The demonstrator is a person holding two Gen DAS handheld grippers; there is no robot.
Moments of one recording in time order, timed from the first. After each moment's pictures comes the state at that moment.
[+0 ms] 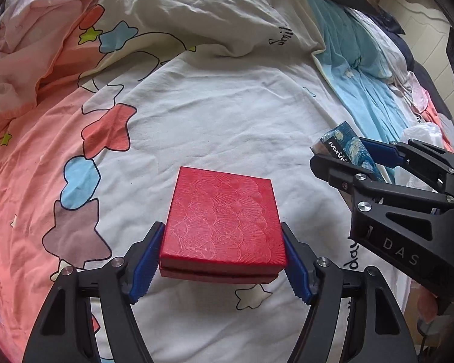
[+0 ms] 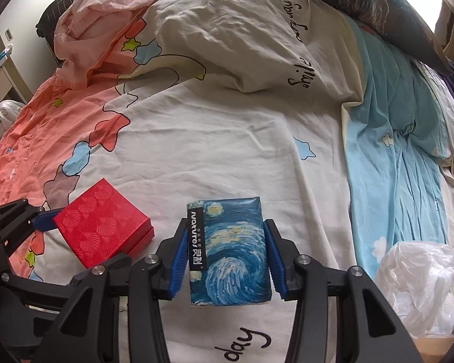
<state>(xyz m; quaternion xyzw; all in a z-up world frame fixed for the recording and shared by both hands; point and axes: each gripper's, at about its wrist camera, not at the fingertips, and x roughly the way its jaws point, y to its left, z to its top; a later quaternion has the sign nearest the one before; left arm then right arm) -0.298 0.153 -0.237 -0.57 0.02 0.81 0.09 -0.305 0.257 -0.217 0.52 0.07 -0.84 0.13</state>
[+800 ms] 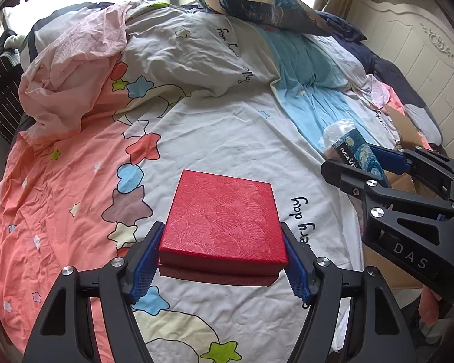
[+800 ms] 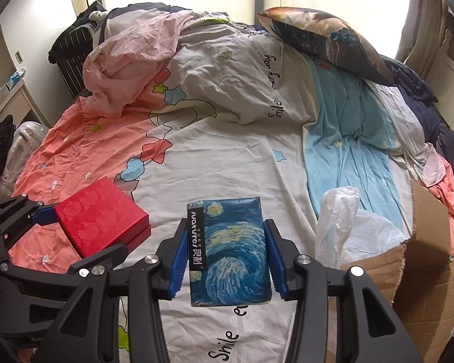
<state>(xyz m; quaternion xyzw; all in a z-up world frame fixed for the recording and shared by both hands) -0.179 0.129 -0.094 -0.53 0.04 0.84 0.11 -0.197 0.255 -0.088 0.48 0.04 -0.87 0.10</state>
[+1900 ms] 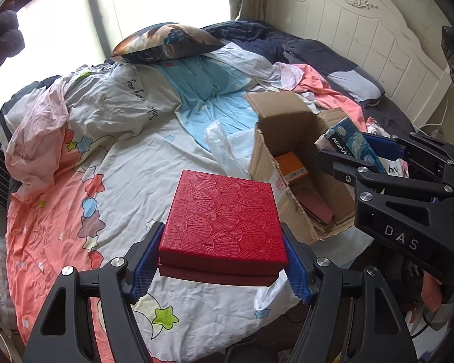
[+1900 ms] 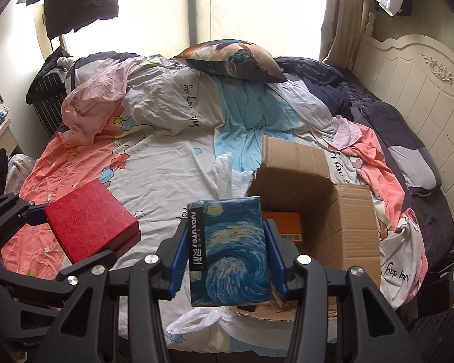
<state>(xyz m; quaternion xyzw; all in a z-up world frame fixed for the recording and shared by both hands) -0.051 0.277 0.005 -0.48 0.13 0.84 0.22 -0.038 0.381 0.006 0.44 0.00 -0.90 -0.02</state>
